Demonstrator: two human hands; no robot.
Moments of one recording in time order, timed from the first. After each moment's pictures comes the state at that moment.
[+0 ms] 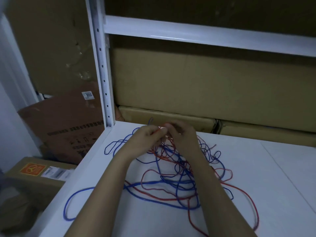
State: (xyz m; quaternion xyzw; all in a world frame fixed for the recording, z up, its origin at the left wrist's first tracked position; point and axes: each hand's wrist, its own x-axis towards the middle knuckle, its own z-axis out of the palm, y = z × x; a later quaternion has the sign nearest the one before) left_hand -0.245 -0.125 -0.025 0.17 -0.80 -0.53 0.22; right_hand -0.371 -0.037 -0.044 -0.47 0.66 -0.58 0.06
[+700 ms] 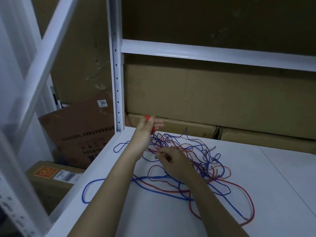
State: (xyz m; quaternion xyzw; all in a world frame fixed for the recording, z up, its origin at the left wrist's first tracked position) left_hand -0.225 -0.105 -0.019 0.16 -0.62 -0.64 0.42; right_hand -0.322 -0.004 -0.085 -0.58 0.71 -0.40 0.08
